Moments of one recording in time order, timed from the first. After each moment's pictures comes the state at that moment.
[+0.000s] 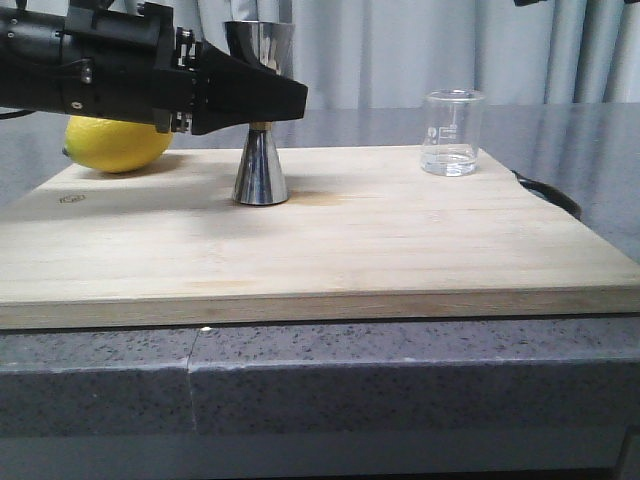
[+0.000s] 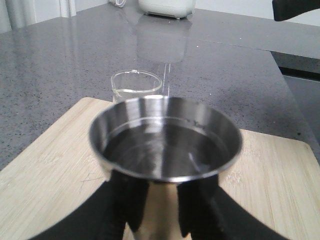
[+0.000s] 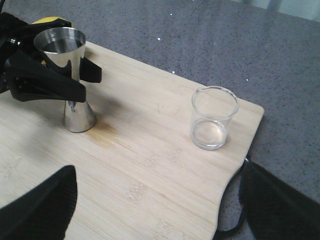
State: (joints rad) left arm -0.28 1.84 -1.06 -1.77 1.16 2.20; right arm 0.38 0.91 -0.73 0.37 0.33 -0.45
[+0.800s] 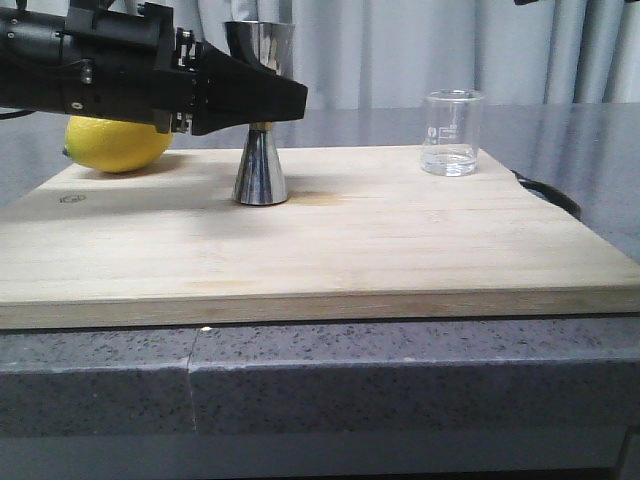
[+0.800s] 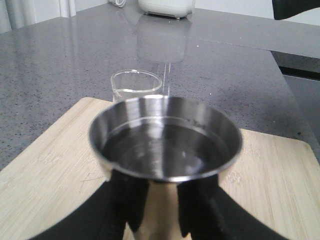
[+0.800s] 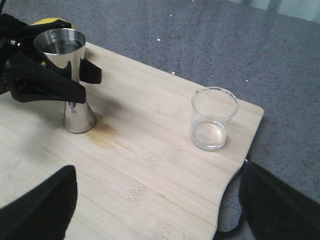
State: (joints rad) left arm -0.28 1.84 -1.06 -1.77 1.16 2.21; right arm 0.38 0.91 -0.73 0.37 0.33 -0.45
